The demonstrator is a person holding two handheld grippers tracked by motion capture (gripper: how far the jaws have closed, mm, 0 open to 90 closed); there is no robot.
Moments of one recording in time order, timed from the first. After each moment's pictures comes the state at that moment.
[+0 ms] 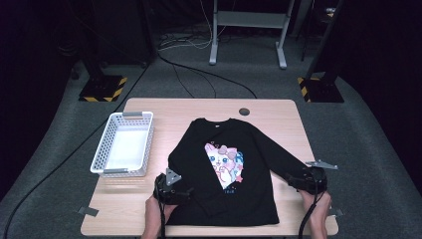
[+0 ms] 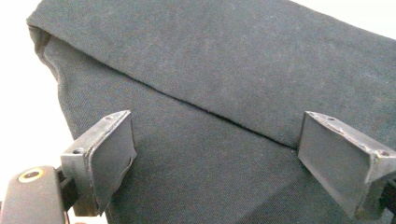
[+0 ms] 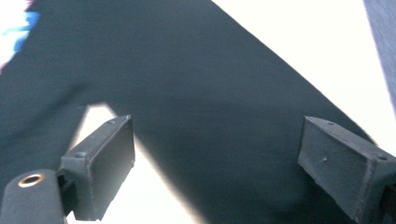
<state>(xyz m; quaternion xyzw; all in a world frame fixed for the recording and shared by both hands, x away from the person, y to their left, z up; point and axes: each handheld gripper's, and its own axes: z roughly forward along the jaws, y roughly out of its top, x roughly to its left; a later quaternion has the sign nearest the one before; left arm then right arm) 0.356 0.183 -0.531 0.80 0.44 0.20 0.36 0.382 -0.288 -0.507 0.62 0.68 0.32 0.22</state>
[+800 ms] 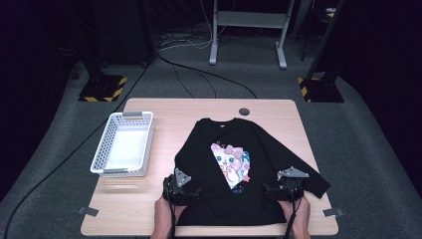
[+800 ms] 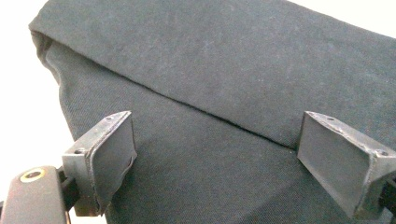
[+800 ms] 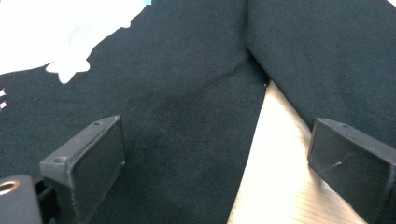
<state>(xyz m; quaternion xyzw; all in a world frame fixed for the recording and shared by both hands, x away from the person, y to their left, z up) 0.353 0.152 -0.531 0.80 0.45 0.20 0.35 0.367 -0.224 -0.529 0.53 0.75 0.32 0.22</state>
